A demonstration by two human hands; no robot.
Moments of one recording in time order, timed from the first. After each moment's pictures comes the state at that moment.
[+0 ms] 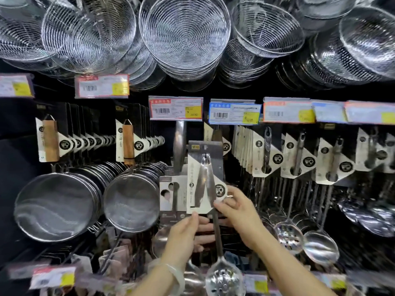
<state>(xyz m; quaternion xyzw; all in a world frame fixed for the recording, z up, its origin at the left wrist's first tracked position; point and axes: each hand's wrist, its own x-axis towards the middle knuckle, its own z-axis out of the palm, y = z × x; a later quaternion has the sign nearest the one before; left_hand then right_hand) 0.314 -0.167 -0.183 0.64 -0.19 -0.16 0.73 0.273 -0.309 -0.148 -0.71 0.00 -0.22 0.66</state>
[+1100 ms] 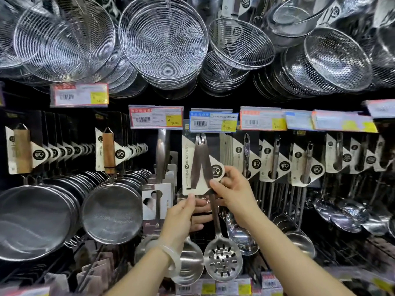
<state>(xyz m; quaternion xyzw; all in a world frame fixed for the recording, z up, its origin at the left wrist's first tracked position) 0.317 -0.197 -0.140 0.58 -0.24 -0.16 0.76 0.259 -0.317 -0.091 -0.71 -0.03 -0.33 0.62</state>
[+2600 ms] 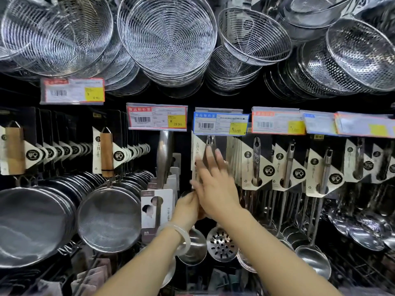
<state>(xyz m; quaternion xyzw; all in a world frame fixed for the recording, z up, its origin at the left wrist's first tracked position) 0.376 -0.237 -0.133 0.67 -0.25 -0.09 0.70 0.321 -0.313 -0.084 -0.93 0.05 -0.35 -0.02</state>
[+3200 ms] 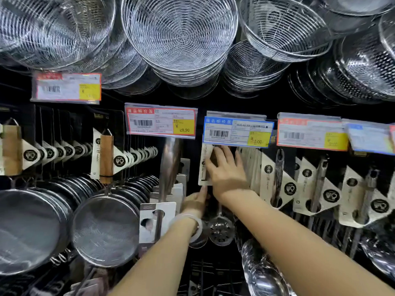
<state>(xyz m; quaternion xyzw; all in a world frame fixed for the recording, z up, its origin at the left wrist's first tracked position) 0.452 -0.285 -0.127 0.76 -0.13 -0.06 0.63 0.390 -0.352 -0.052 -0.95 0.06 -0.28 -0.14</state>
